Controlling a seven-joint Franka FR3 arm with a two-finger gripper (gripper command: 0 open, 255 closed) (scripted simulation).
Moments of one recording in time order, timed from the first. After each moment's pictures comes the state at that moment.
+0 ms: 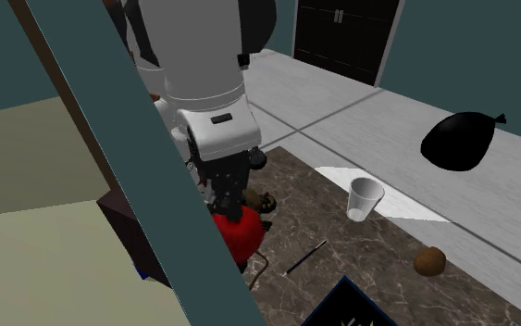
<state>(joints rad) -0.30 0.13 -0.38 -1.47 0.11 1.68 -0.73</state>
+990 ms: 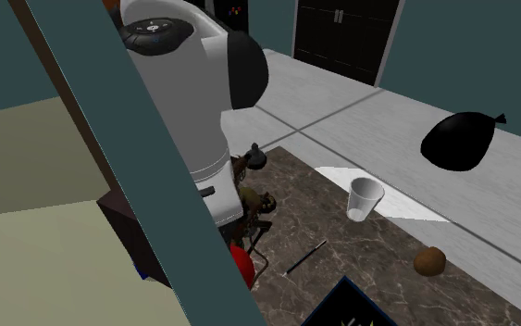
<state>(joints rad) -0.35 0.22 -0.40 -1.53 0.15 1.81 -0.82</state>
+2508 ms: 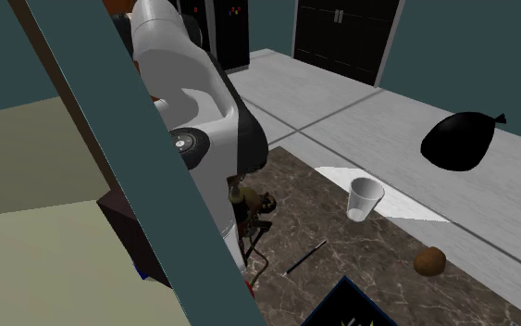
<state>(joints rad) -0.34 0.26 -0.39 -1.79 0.19 2.10 -0.86</state>
